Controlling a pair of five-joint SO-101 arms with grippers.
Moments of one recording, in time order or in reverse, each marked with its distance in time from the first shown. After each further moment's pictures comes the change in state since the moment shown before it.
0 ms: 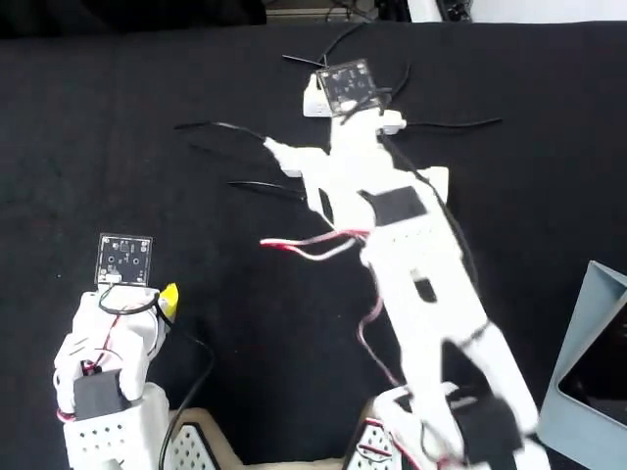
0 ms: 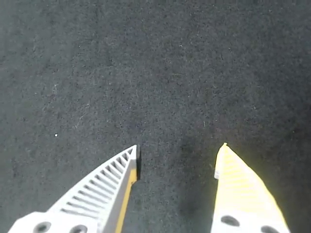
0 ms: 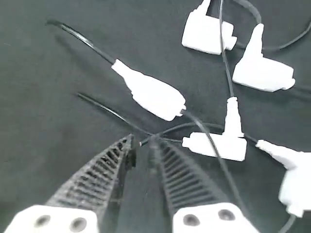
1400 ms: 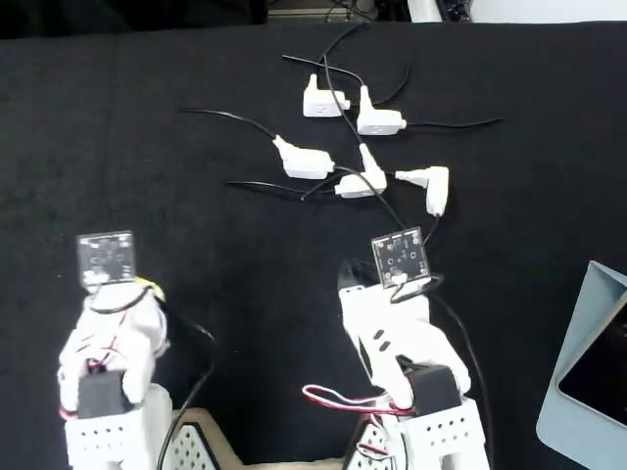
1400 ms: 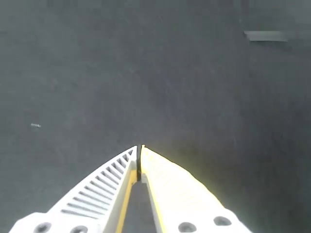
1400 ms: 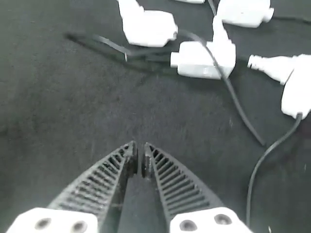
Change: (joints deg) left arm 4.0 -0.1 -0.8 -0.2 15.4; right arm 3.3 -80.0 66.9 5.3 -0.1
